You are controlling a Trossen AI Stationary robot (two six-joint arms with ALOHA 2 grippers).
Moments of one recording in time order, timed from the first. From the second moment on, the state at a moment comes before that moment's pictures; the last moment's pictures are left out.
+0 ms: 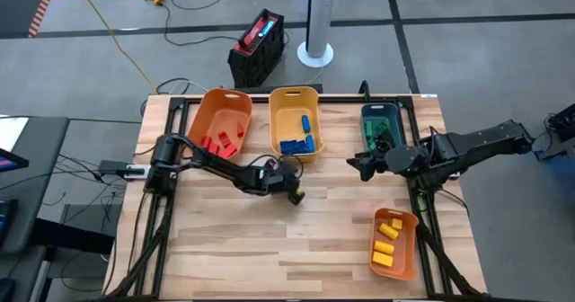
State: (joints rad) left arm -0.09 2.01 1.14 0.03 -0.49 -0.65; right arm 0.26 0.90 0.92 -0.71 0.51 1.12
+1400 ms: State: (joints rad) left arm -0.27 1.83 1.15 0.51 -0.66 0.40; right arm 0.26 1.24 0.92 -0.37 0.34 1.07
